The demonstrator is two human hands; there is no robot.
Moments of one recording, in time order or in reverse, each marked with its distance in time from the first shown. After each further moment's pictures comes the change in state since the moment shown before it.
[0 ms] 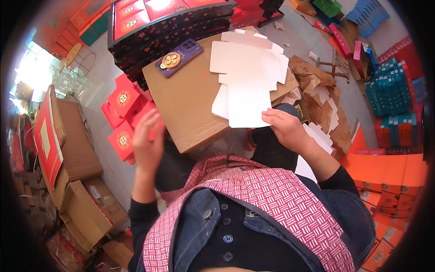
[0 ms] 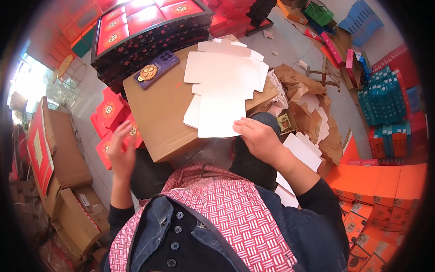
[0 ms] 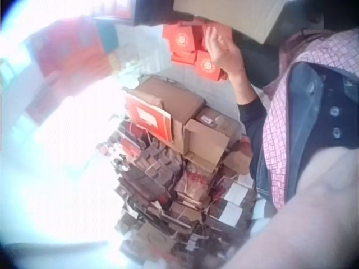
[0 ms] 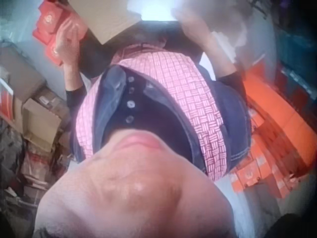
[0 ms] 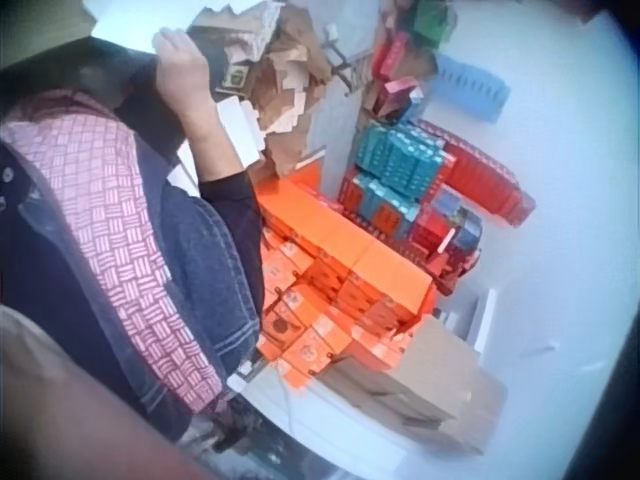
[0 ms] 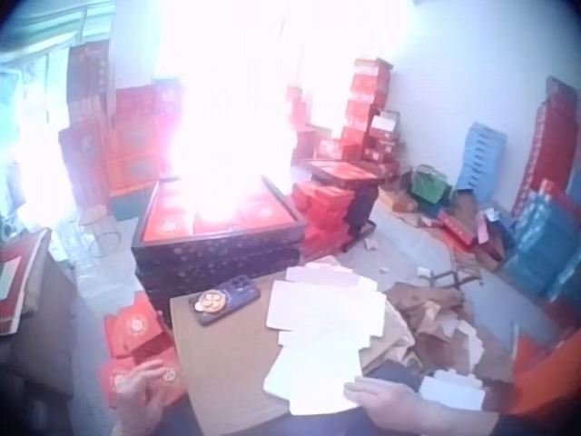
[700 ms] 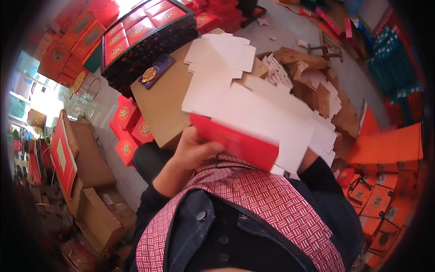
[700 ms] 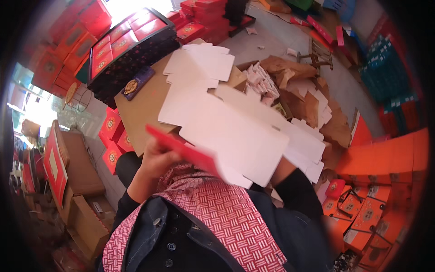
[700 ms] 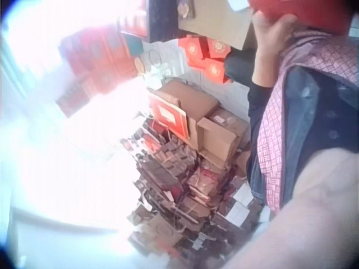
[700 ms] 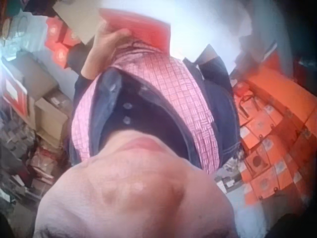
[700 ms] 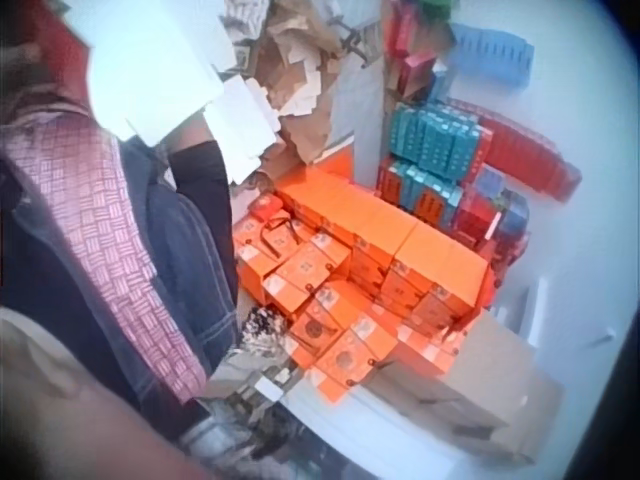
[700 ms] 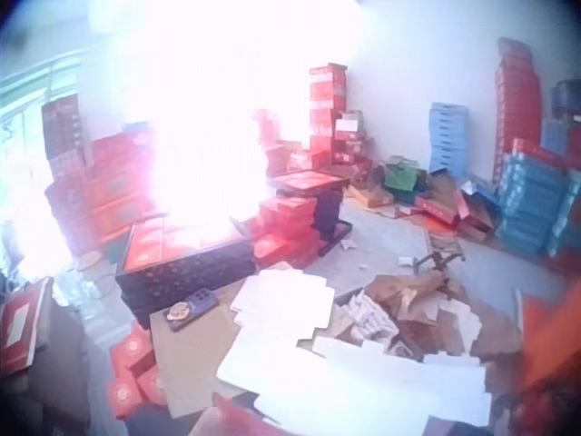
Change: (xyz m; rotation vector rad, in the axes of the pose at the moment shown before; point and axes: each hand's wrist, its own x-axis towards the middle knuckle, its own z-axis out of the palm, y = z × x) left_hand -0.006 0.178 0.076 -1.356 -0.669 -0.109; right_hand -0.078 0.032 0.037 2.316 0.084 0.547
